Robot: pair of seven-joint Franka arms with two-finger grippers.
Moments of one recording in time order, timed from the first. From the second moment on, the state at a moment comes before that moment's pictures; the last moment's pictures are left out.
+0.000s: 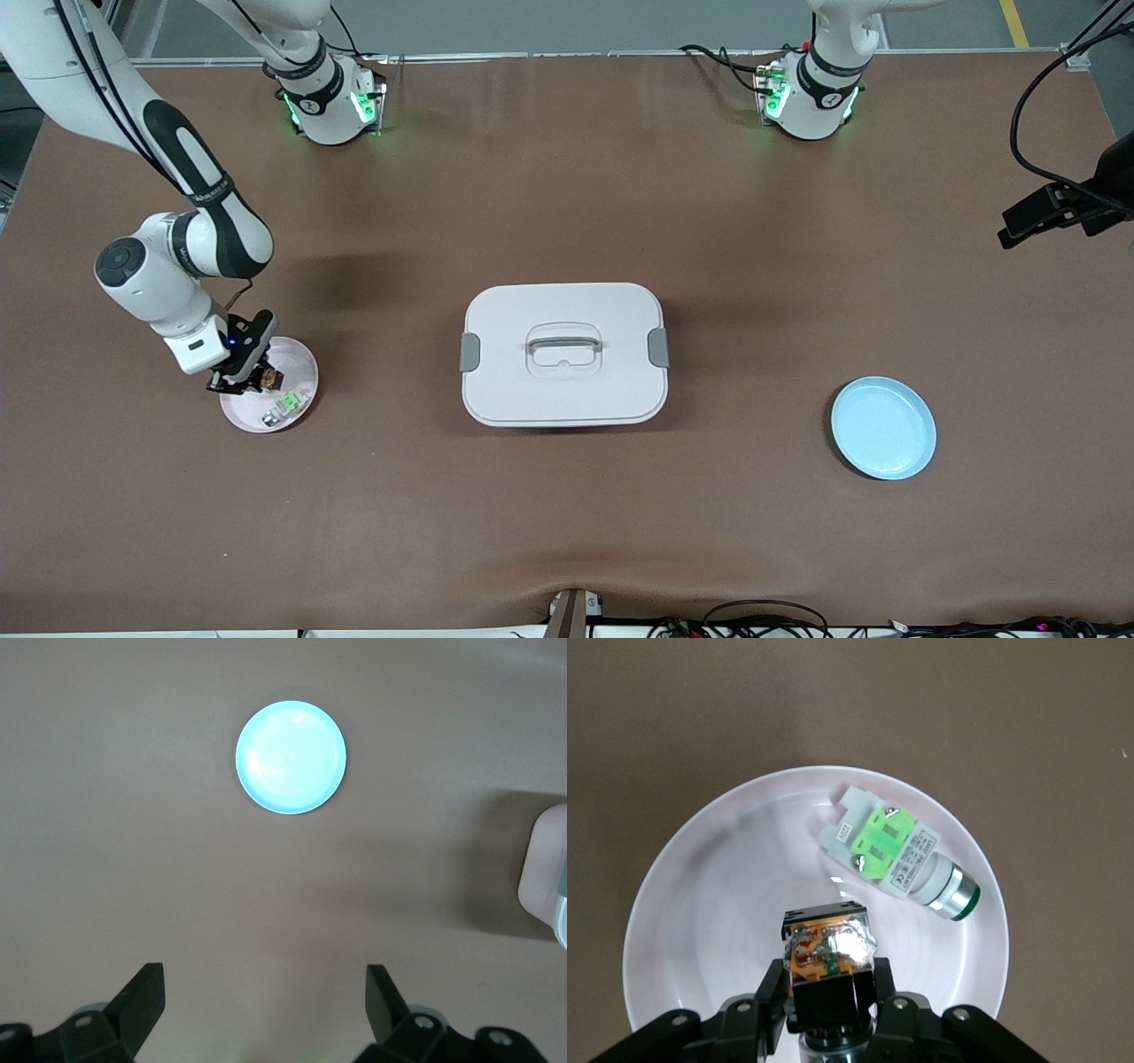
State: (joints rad) left arm 0.05 0.04 -0.07 -1.47 0.04 1.49 -0.15; right arm -0.37 0.47 0.25 -2.20 -0.08 2.86 -1.40
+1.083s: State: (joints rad) left arm 0.04 0.01 -0.07 -1.49 0.04 1.50 -0.11; right arm -0.43 0.52 0.29 -2.18 -0.08 2.90 -1.45
